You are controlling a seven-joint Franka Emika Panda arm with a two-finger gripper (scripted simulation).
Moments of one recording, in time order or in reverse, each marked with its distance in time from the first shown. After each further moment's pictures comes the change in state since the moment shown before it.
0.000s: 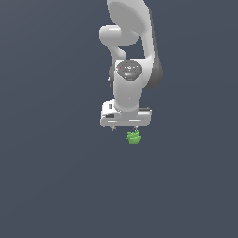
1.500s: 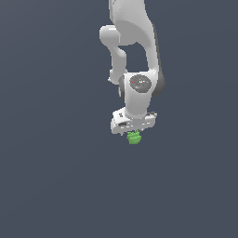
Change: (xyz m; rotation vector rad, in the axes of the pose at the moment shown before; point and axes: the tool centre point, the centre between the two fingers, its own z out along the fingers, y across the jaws) arm -0.009 -0.038 0.053 -0.004 0.012 -0.165
